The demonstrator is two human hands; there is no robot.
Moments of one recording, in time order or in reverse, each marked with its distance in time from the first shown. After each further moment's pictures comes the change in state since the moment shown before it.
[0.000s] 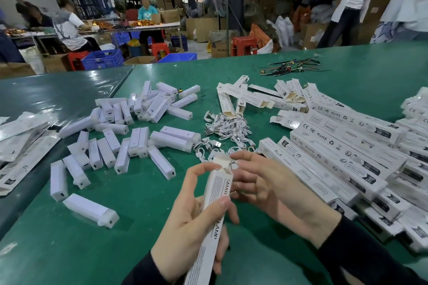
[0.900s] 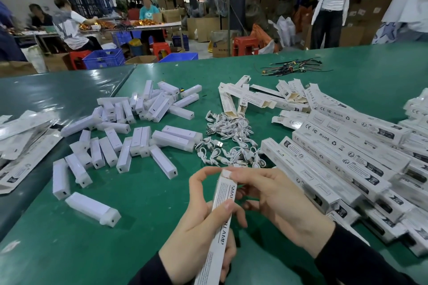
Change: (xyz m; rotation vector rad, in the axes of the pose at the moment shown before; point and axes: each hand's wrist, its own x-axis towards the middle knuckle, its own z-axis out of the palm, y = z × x) left_hand -0.002 -0.012 0.000 0.015 -0.018 -0.071; right_hand -0.002 0.013 0.003 -0.174 0.077 -0.012
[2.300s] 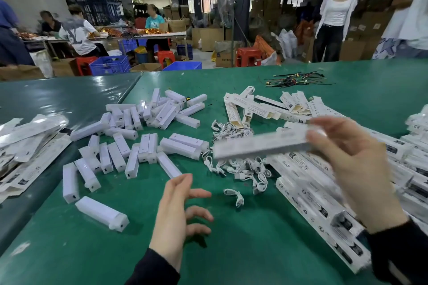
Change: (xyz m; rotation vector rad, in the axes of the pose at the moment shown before) left_hand 0.008 0.016 -0.019 -0.034 0.645 -0.073; right_hand -0.016 -0.056 -0.055 -0.339 0.441 -0.678
